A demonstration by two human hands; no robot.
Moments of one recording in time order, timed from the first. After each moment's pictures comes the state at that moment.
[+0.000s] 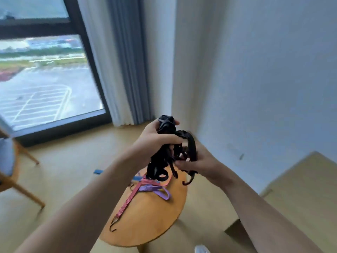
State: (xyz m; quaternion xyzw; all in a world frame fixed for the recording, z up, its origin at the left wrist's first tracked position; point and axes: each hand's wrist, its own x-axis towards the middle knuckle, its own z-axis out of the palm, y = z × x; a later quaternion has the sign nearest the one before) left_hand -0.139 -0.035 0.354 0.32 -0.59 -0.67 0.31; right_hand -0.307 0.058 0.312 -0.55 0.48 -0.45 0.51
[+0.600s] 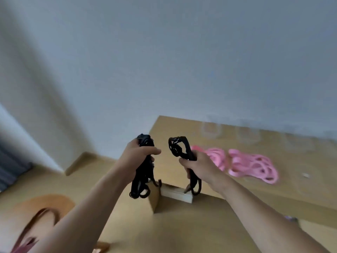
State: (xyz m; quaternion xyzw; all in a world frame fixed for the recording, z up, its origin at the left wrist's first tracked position) left_hand -0.473 0.246 0.312 0.25 -0.66 -0.71 0.04; right_hand -0.550 0.456 0.272 -0.16 0.76 -0.58 0.26
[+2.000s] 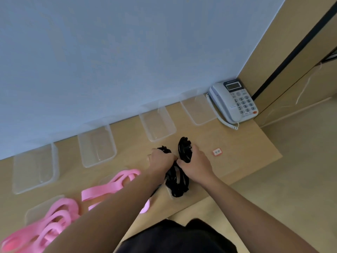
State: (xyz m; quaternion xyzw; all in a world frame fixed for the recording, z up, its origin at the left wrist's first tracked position) left_hand -0.855 0.751 0.136 0.23 -0.79 -0.47 -0.33; right_hand -0.796 0.876 0.146 0.26 0.89 -0.35 0.16
